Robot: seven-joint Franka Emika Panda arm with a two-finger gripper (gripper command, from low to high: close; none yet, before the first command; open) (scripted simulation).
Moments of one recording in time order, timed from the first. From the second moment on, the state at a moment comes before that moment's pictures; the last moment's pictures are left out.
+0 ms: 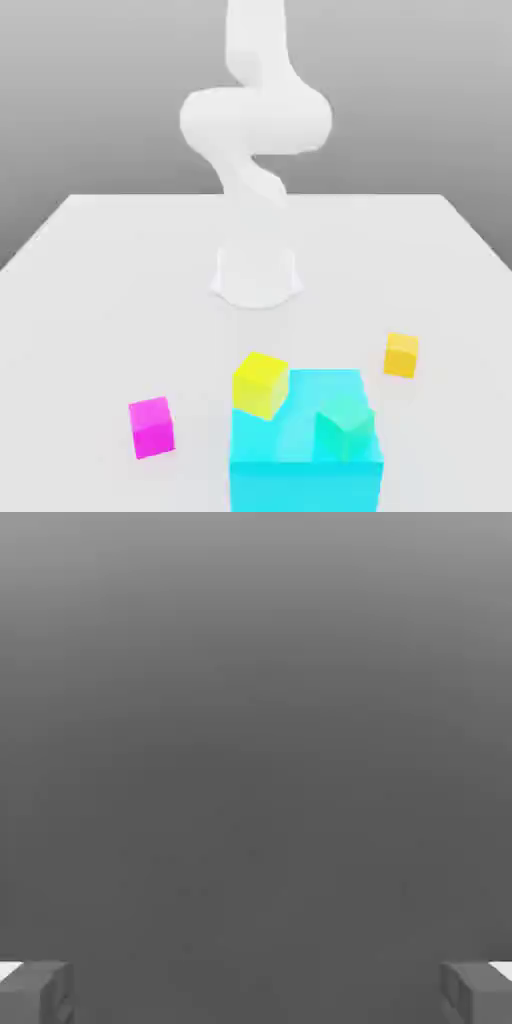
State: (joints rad) arm -0.02 -0.71 -0.02 -2.34 0.04 2.35 0.86
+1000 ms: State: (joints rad) arm -0.26 0.33 -0.06 -2.65 0.11 2.98 1.60
